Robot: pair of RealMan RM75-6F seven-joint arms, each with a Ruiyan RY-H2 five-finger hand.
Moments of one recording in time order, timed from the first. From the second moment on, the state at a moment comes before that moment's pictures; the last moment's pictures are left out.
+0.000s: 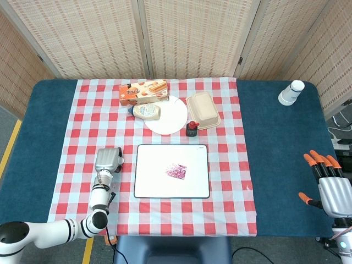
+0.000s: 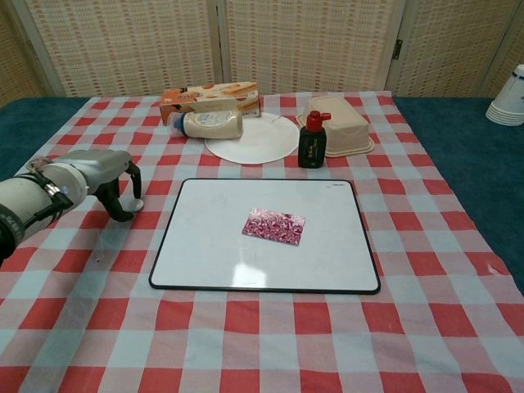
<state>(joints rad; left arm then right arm) -0.85 -1.74 -0.25 -1.31 0.47 1.10 0.84 0.07 -1.09 0.06 -1.62 -1.50 1.48 -0.05</state>
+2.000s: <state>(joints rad) -1.08 -2.02 -0.39 -1.38 0.48 1.24 0.98 0.06 -1.06 0.07 -1.61 -1.50 1.49 0.01</state>
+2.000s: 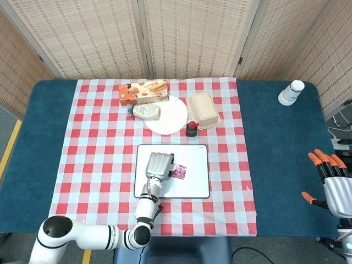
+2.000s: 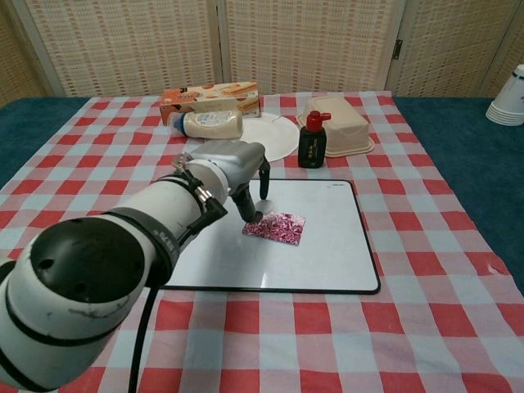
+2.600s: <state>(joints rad) -1.13 -2.11 -0.43 -1.26 0.48 1.21 1.01 0.07 -1.05 0.07 -1.61 -1.48 1.47 0.03</state>
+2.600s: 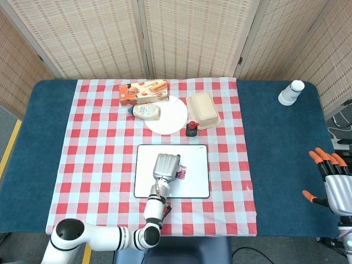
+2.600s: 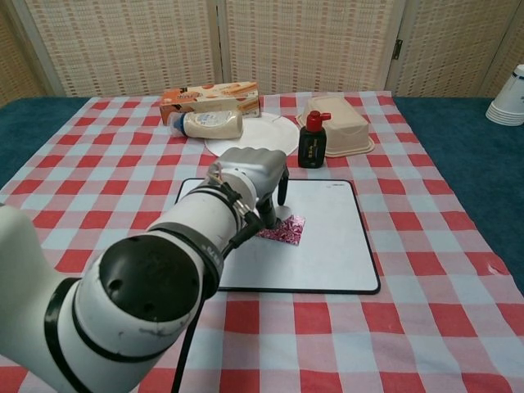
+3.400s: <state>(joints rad) -1.09 -2.02 -0.44 -1.38 0.49 1.23 1.03 0.08 -1.05 0.08 -1.61 -1.47 1.46 0.02</state>
